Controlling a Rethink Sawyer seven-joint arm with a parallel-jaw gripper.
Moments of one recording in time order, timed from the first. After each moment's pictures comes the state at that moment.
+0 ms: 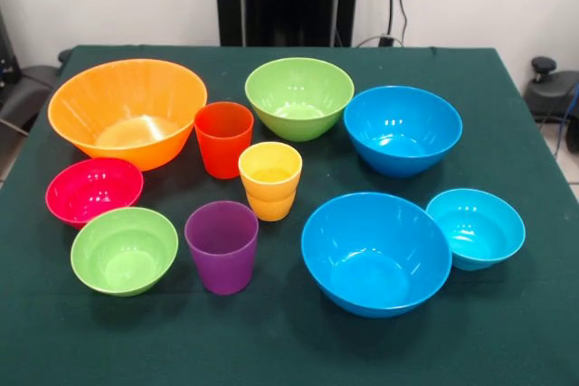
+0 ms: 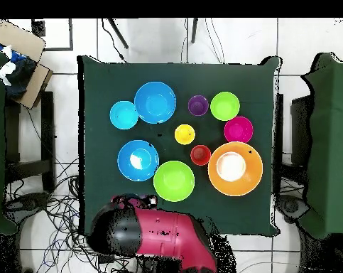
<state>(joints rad) -0.12 -1.14 -0.02 2.16 0.00 0.56 1.61</state>
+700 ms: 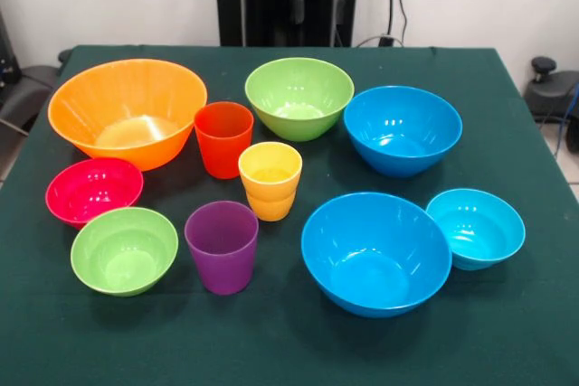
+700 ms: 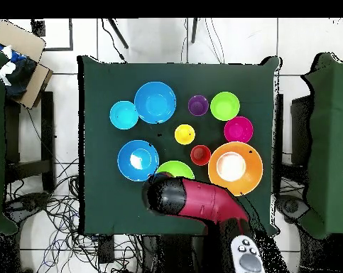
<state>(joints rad) -0.32 -0.88 0.06 2.05 -0.07 0.47 1.61</state>
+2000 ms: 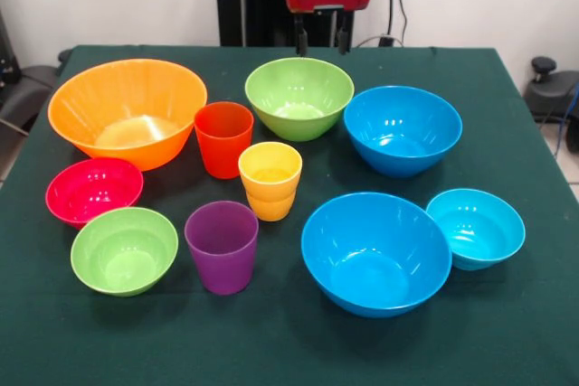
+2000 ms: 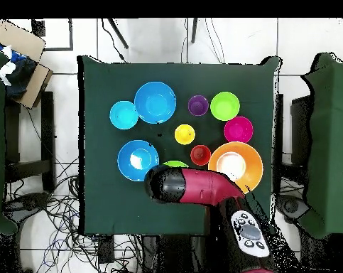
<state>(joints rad) -0.36 -0.79 0.13 1.99 -0.15 0.47 1.61</state>
